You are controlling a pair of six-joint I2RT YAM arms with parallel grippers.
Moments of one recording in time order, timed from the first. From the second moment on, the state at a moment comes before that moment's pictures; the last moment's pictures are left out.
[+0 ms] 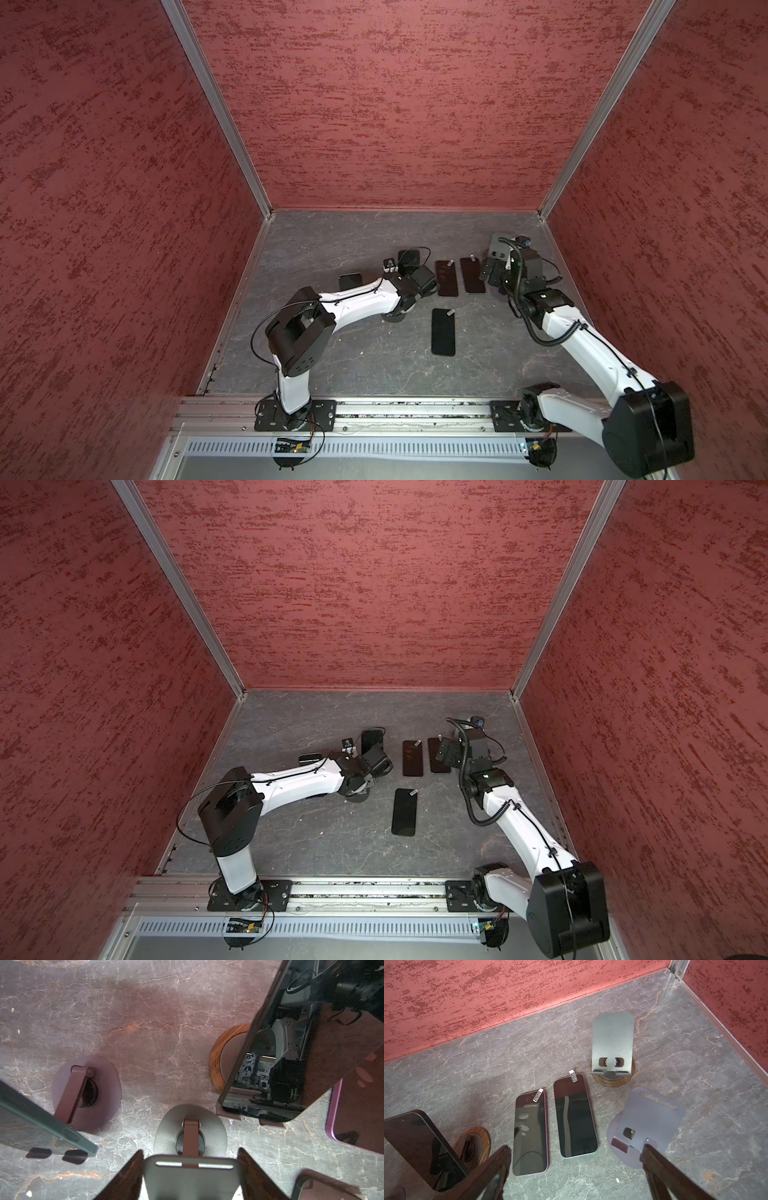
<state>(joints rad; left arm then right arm) -0.89 1.84 1.31 -0.78 -0.50 -1.09 0.21 1.14 0.78 -0.26 0.16 0.42</state>
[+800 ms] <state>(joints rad) -0.90 1.80 1.32 -0.82 -0.55 -1.05 0.21 1.15 0.78 -0.25 0.16 0.42</state>
